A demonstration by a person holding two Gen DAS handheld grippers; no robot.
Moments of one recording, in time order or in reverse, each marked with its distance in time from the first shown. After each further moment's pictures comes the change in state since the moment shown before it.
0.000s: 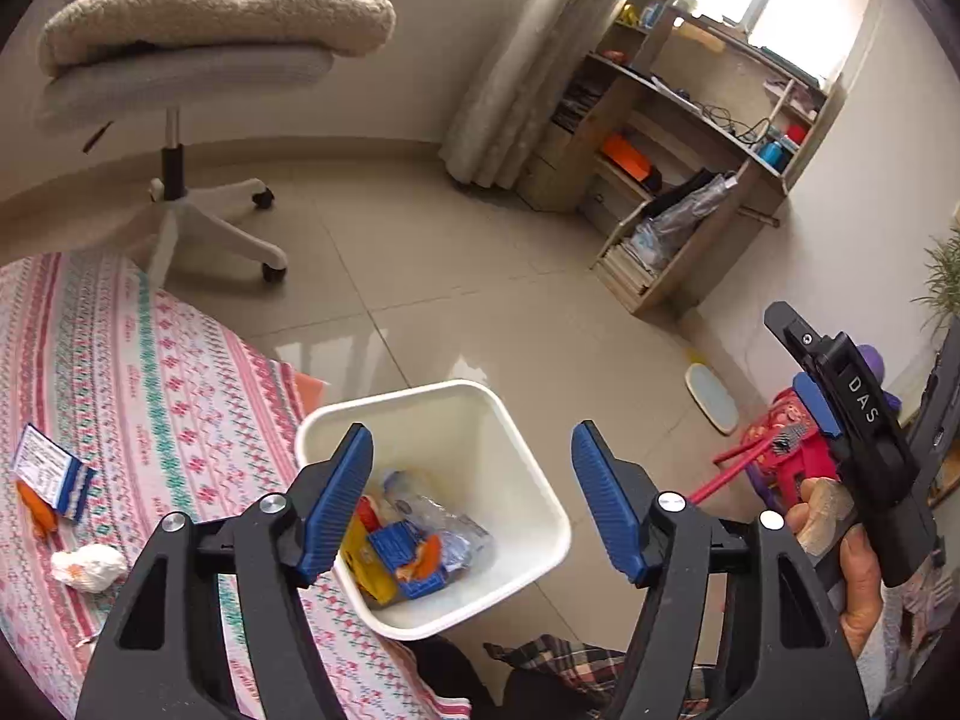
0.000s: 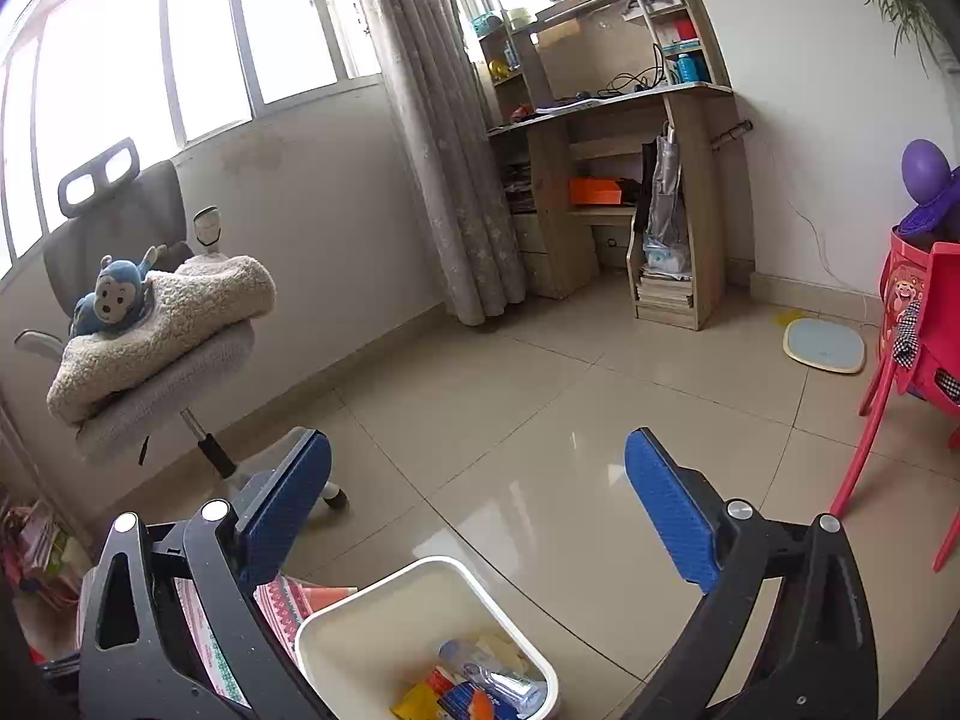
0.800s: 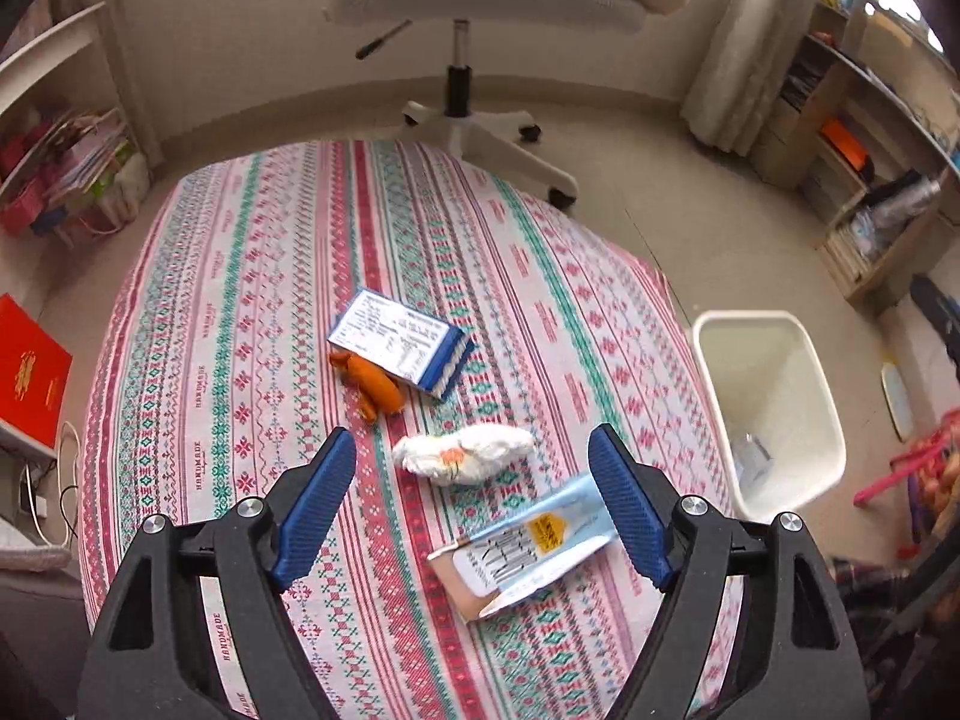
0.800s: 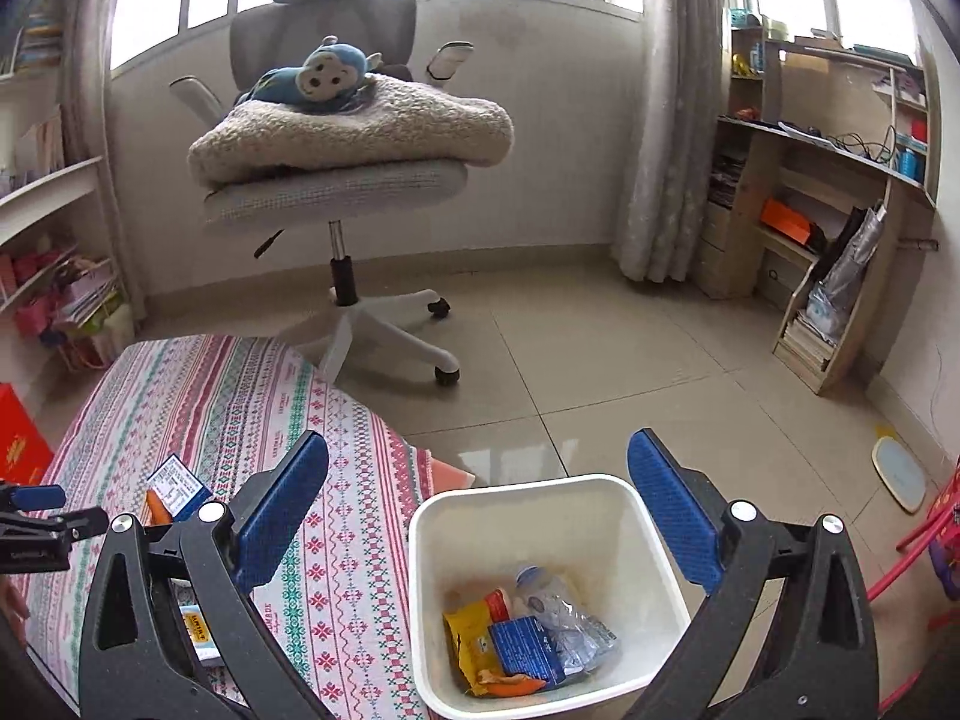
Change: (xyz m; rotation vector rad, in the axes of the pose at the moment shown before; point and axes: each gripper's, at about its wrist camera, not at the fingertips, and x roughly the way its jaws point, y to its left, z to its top) left arm -0.073 0.193 -0.074 -0.103 0.182 0.430; right arm -0.009 0.160 -0.080 -0.463 0.170 0.241
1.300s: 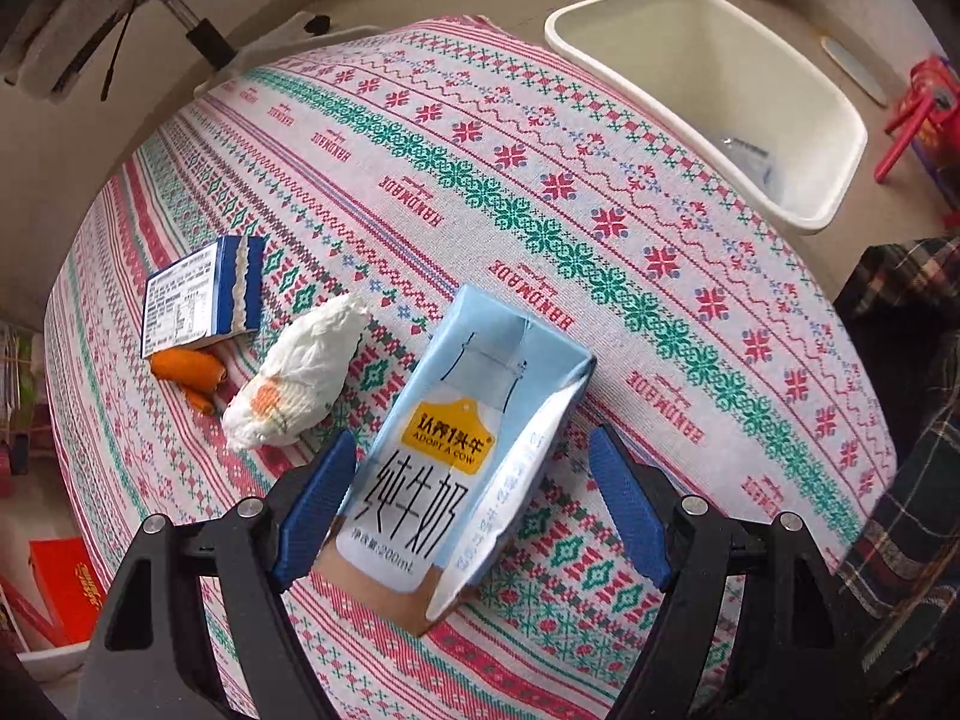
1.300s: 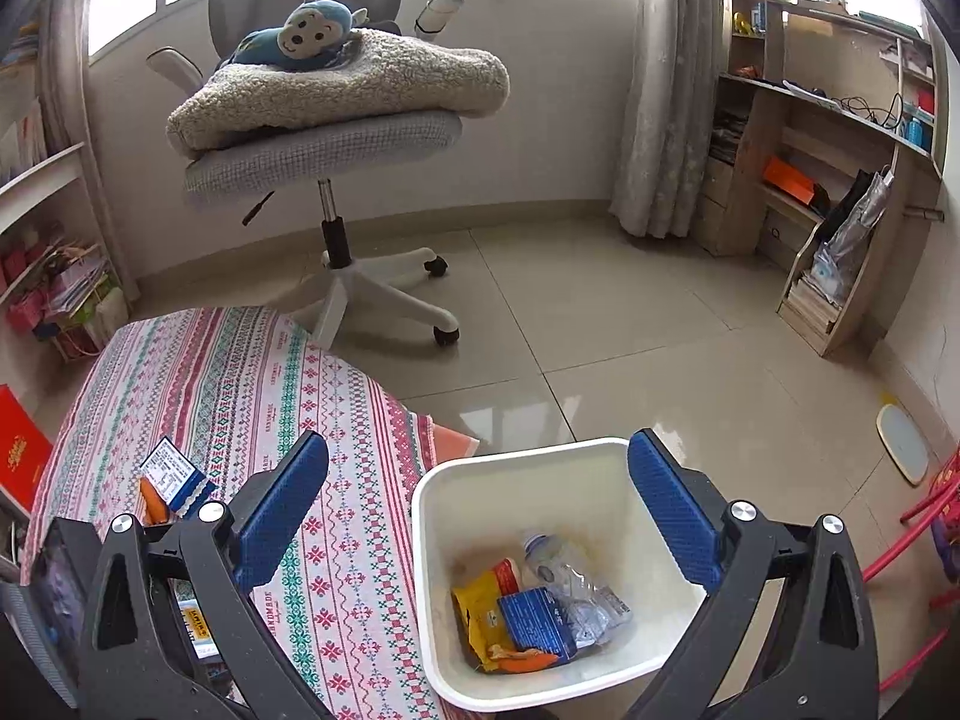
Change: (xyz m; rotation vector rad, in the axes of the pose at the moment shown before) left arm 0.105 -0.084 -0.060 0.587 0.278 0.028; right arm 0.035 -0.003 0.000 0.059 0.133 -0.002
